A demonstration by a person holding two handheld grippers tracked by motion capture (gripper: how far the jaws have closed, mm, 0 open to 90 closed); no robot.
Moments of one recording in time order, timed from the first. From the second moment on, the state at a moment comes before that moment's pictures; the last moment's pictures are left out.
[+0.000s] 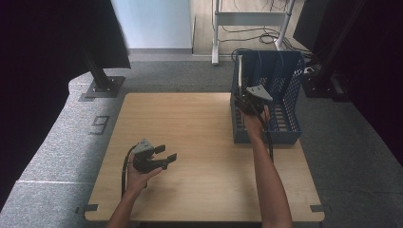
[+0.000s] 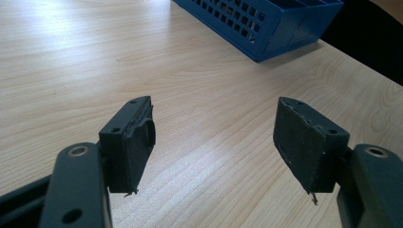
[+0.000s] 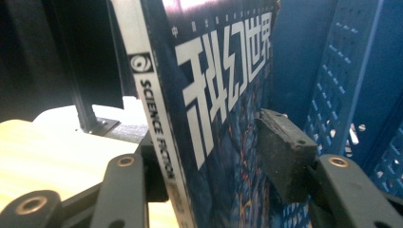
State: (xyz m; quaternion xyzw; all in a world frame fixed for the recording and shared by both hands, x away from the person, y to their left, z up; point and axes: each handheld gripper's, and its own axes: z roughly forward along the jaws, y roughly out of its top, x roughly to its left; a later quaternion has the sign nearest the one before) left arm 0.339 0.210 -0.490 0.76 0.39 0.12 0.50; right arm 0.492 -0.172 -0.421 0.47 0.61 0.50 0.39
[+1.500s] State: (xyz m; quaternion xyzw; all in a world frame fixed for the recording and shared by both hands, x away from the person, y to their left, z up) left arm 0.338 0.206 -0.491 0.77 0.39 0.11 0.49; right arm 0.417 -0.196 -0.424 0.44 0.62 0.54 0.36
